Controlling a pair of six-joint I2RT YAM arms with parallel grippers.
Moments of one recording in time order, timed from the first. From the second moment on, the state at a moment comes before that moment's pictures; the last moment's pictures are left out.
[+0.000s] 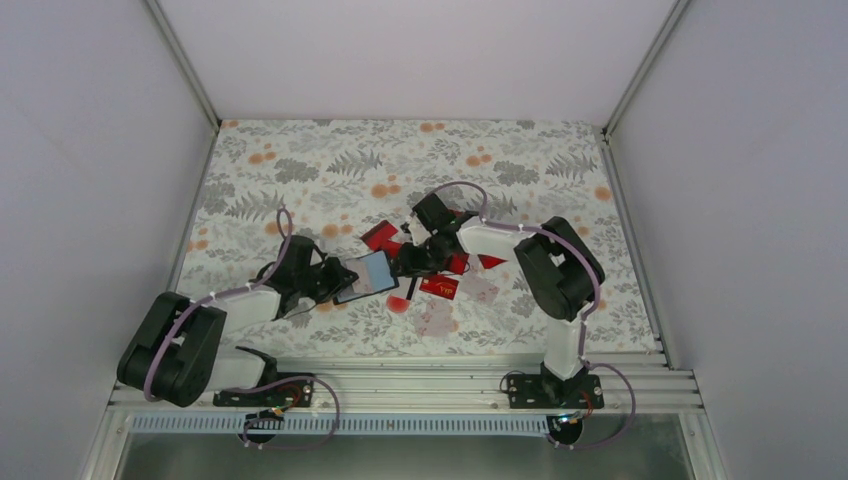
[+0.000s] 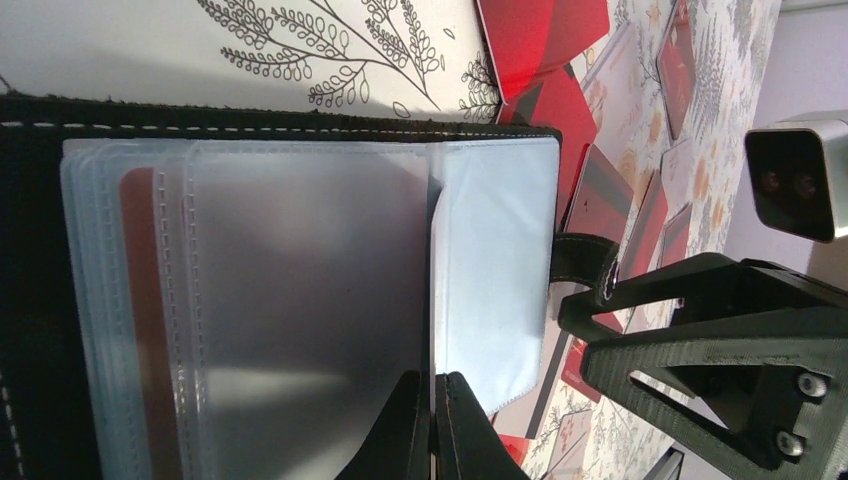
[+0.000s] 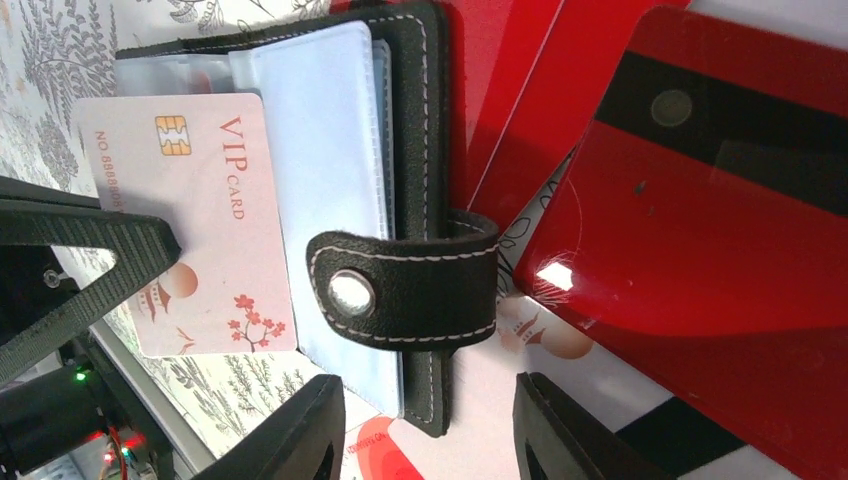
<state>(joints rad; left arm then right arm) -0.33 1.30 0.32 0.18 0.49 -0.98 0.70 1.94 1.17 -0.40 -0.55 0.54</state>
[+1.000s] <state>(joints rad) -0.33 1.28 0.33 0.12 0.48 -0.93 0.78 1.96 1.21 -0.38 -0.55 0.45</state>
